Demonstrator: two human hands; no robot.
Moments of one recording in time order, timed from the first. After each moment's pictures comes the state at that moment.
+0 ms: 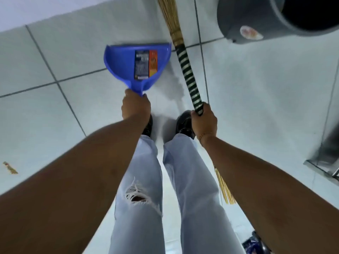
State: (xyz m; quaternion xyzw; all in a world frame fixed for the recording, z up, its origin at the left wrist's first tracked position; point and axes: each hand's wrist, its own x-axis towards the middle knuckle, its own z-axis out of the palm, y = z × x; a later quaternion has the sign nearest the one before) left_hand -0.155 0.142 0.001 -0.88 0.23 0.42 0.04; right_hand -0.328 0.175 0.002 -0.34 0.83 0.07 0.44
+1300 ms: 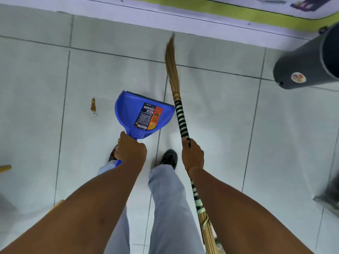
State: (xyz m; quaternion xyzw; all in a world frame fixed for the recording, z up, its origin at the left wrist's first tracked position) left_hand 0.103 0.577 0.233 -0.93 0.08 0.35 -0.01; right_hand -0.046 0.525 0.222 -0.45 0.74 0.09 0.49
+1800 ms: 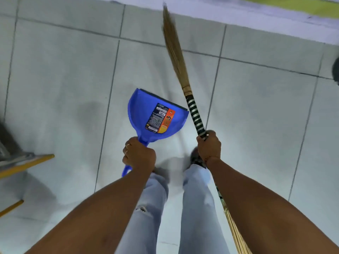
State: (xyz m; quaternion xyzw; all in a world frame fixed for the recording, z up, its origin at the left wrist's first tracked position) left_hand 0.279 0.725 0.206 -0.94 0.07 0.33 -0.03; right_hand 0.134 0.626 0.174 -0.52 0.73 0.08 0.44
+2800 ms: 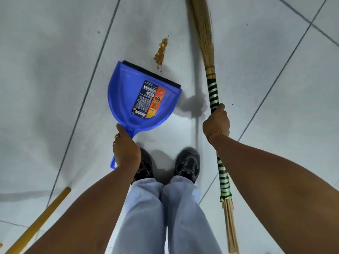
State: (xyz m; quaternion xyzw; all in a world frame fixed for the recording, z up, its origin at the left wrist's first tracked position) left_hand 0.362 0.851 -0.100 -0.90 0.01 0.43 -0.05; right_hand 0.253 0.651 -0.108 -0.65 0.66 0.26 0.27
